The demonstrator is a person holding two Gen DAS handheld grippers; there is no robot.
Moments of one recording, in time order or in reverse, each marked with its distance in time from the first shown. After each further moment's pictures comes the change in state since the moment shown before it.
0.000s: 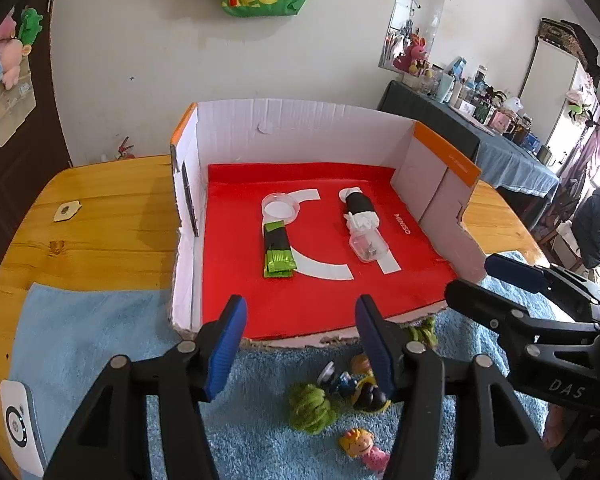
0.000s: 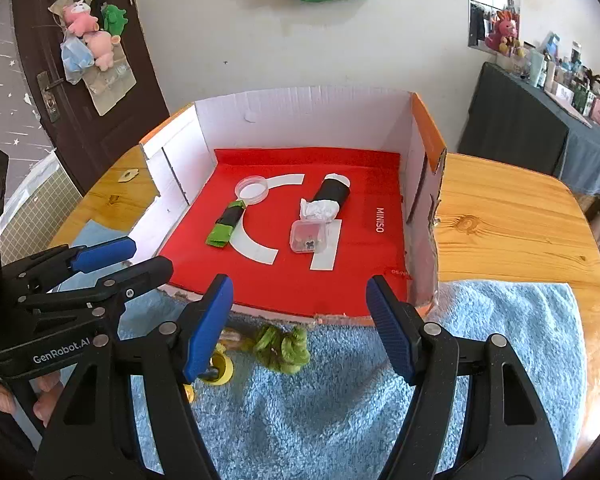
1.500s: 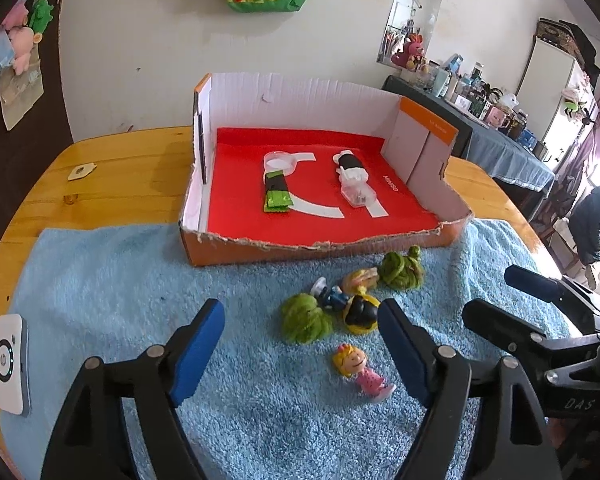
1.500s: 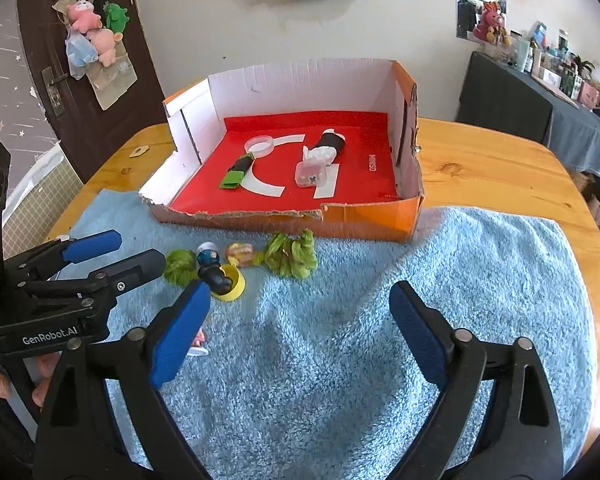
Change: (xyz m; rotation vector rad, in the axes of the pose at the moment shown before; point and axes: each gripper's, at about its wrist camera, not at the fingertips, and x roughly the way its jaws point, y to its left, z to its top) left arm -0.025 -0.004 -0.059 -0.018 0.009 -0.004; right arm -0.030 0.010 -0.061 0.026 0.006 -0.007
